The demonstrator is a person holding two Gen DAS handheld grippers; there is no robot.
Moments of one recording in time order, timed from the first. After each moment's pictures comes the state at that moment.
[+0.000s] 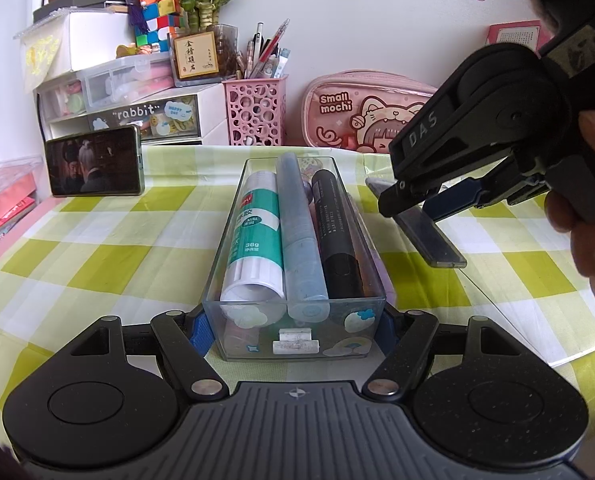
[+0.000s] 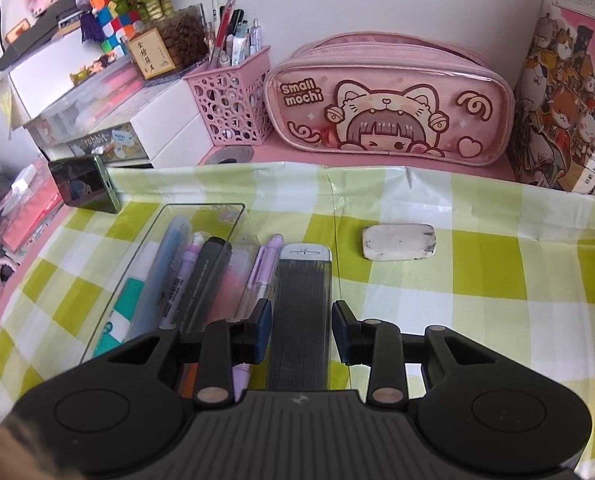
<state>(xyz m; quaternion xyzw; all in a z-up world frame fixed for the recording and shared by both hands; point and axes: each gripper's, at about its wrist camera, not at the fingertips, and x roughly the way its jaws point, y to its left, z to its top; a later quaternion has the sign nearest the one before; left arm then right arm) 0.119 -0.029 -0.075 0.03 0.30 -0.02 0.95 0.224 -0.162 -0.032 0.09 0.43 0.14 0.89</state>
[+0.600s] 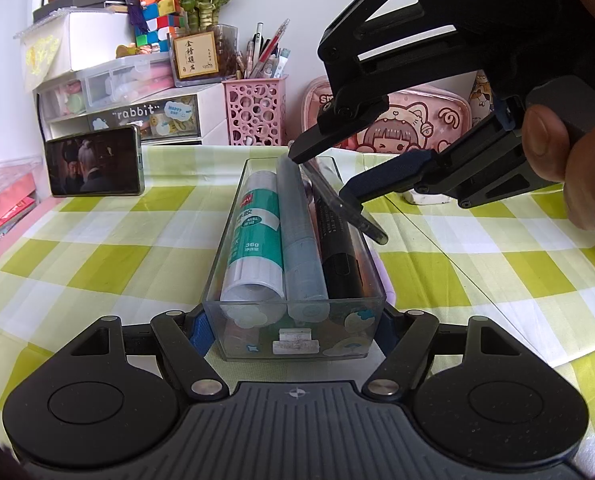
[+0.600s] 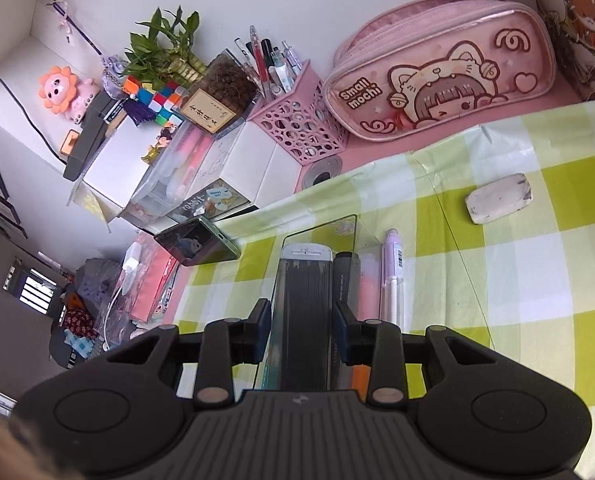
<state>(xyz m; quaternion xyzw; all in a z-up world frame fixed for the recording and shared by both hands) 0.119 -0.029 -0.075 0.03 0.30 -0.02 0.95 0.226 -0.156 -0.025 0.30 0.45 0.22 0.81</state>
